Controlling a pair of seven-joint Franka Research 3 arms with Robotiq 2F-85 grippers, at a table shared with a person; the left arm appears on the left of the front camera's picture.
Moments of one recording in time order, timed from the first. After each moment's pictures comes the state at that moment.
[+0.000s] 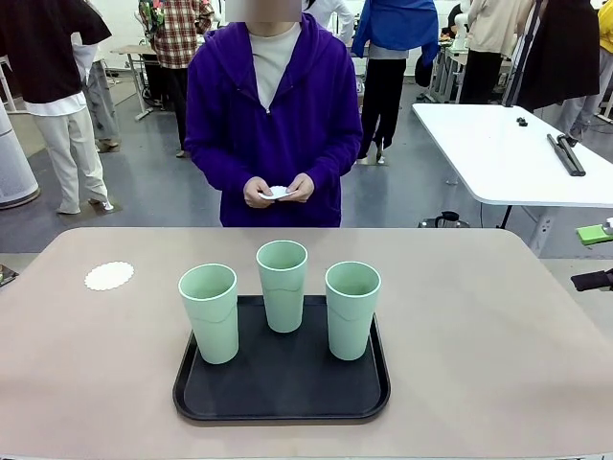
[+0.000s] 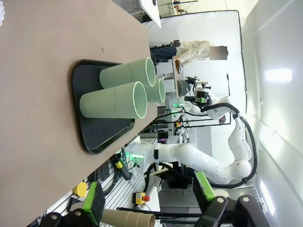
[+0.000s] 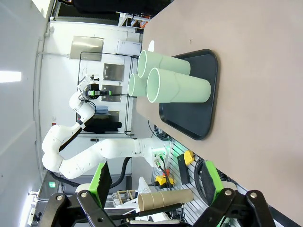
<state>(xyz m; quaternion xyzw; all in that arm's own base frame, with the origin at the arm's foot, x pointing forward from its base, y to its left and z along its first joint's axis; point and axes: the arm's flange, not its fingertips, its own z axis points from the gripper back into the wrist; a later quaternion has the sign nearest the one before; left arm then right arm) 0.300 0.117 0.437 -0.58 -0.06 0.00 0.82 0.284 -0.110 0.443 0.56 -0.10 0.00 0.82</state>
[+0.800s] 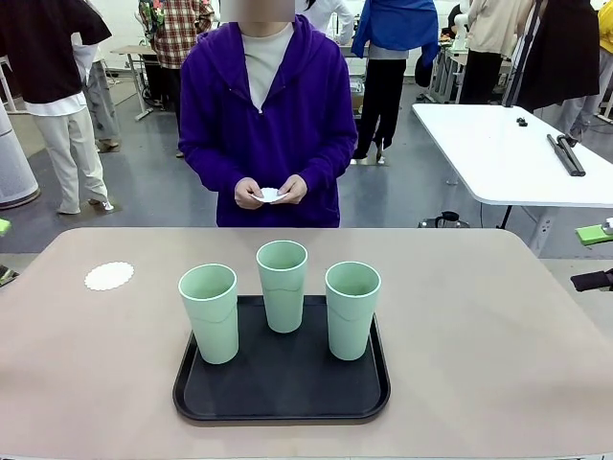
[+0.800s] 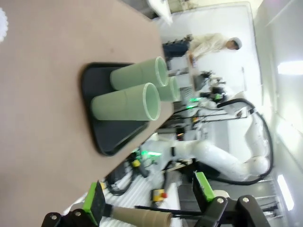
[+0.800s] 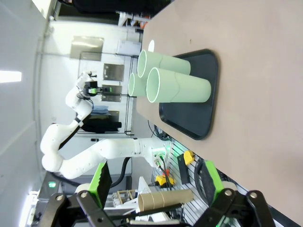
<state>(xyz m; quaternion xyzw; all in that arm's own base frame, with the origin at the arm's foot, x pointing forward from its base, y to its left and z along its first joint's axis) 0.322 0.100 0.452 -0.52 -0.06 -0.04 0.85 0.284 -0.110 0.443 0.56 -0.10 0.01 0.82</state>
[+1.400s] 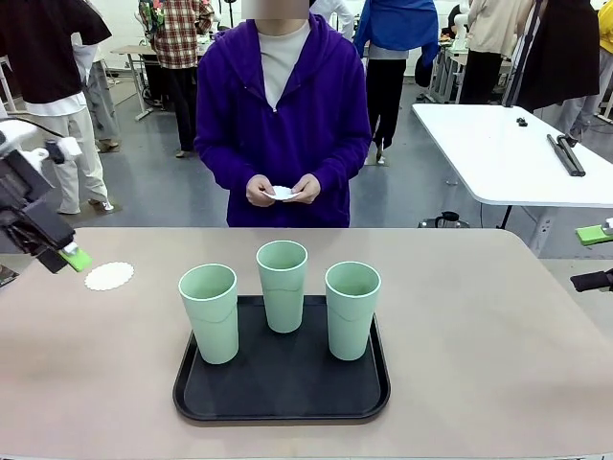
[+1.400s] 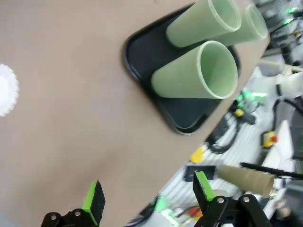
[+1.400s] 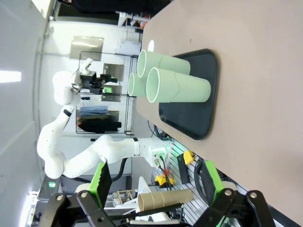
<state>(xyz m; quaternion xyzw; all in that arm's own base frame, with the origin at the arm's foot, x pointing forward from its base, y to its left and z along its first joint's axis) 0.369 -0.034 0.474 -0.20 -0.05 -0.29 0.93 0.284 -0.110 0.443 0.56 -0.10 0.00 0.82</state>
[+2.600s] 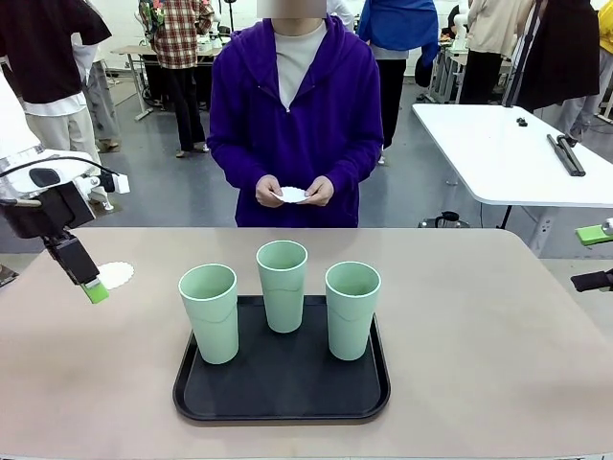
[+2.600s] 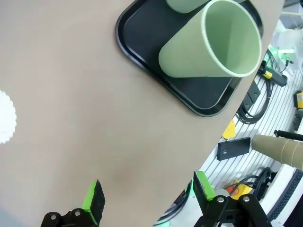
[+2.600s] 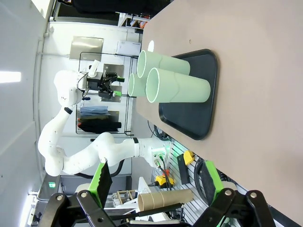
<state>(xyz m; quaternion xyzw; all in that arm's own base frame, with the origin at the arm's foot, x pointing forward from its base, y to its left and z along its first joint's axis) 0.370 -0.070 0.447 -0.13 -0.03 -0.40 0.91 0.284 -0.110 0.443 0.56 -0.10 0.00 0.82</state>
